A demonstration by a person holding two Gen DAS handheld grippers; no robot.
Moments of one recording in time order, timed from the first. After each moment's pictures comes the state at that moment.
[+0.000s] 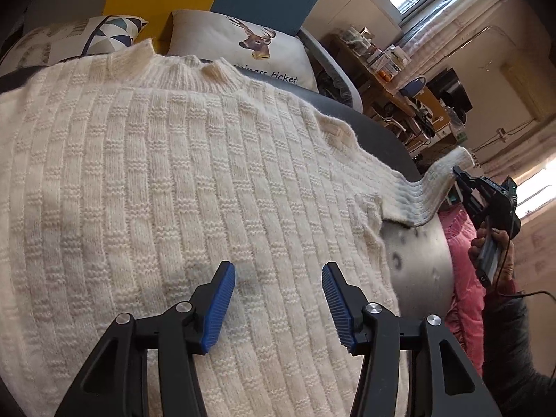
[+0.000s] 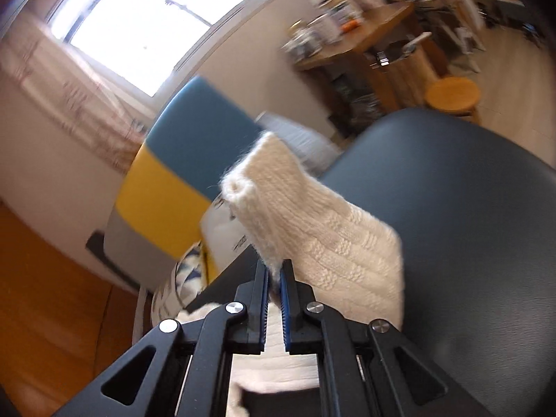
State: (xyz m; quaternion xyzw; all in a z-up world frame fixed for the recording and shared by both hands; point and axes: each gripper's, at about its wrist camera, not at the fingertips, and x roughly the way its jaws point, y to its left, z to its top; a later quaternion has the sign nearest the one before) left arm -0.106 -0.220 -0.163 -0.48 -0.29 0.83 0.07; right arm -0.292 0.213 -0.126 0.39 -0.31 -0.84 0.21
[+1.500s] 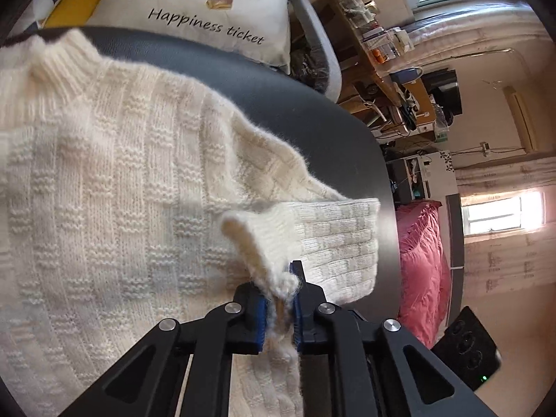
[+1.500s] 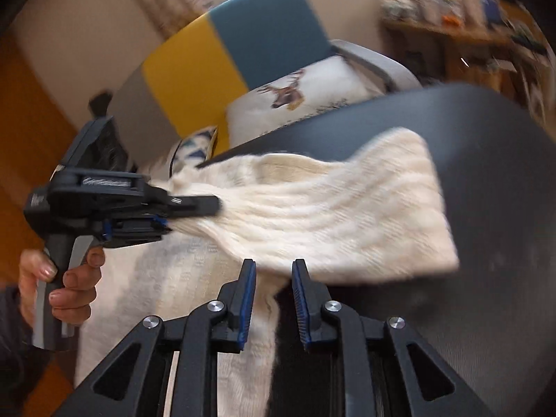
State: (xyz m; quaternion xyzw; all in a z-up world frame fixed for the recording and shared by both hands) left arm -0.263 -0.165 -0.152 -0.53 -0.36 0.75 0.14; right arm -0.207 0.102 -0.188 0.46 -0.18 -0.83 0.26
